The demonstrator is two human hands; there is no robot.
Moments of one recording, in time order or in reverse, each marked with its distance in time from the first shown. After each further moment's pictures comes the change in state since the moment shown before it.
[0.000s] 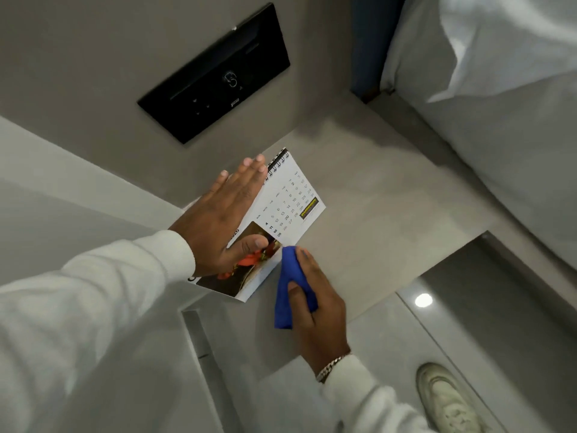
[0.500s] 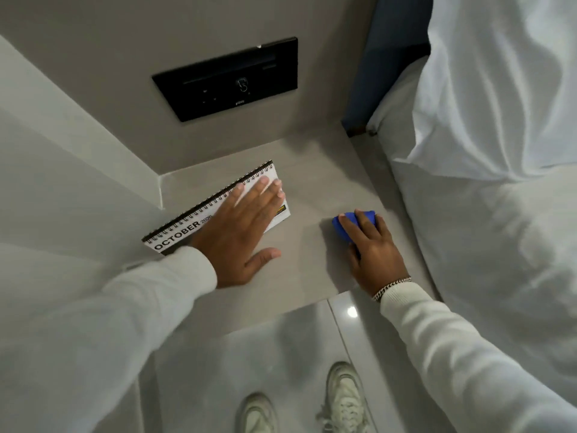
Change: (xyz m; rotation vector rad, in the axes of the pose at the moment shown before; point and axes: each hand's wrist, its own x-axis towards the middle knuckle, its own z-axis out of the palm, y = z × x) left_hand 0.017 0.091 0.011 0.071 0.145 -0.191; right_hand 0.126 -0.051 -0.175 -1.133 -0.359 -0.224
